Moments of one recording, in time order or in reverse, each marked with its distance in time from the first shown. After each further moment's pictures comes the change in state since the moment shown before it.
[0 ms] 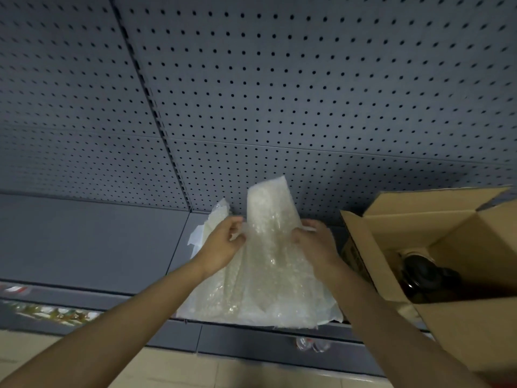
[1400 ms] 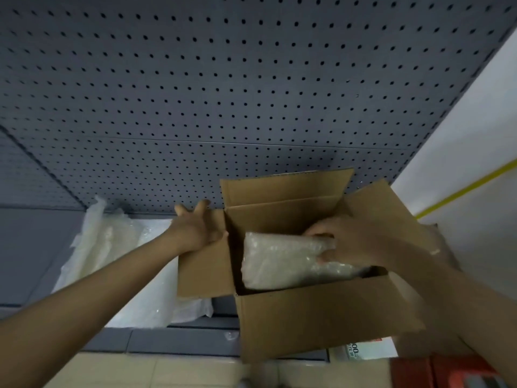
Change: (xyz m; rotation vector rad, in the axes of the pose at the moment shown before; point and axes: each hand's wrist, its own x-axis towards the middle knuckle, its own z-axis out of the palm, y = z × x) left_hand 0.036 0.162 0.211 0.752 -0.151 -0.303; right_hand 0.065 0.009 -0.366 -1.149 -0.531 -0.499
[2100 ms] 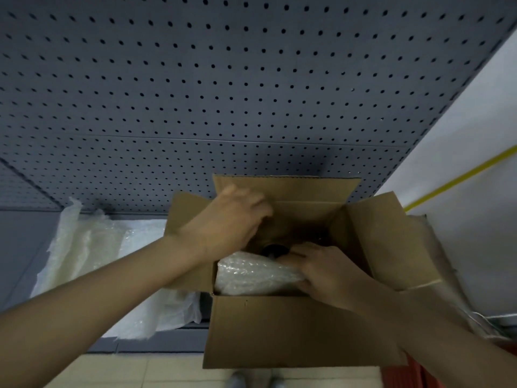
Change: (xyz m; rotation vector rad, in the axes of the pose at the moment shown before) left_hand -0.018 0.065 -0.013 0.271 0.453 1.047; right_hand 0.001 -0.012 0.051 -0.295 0.166 -0.201
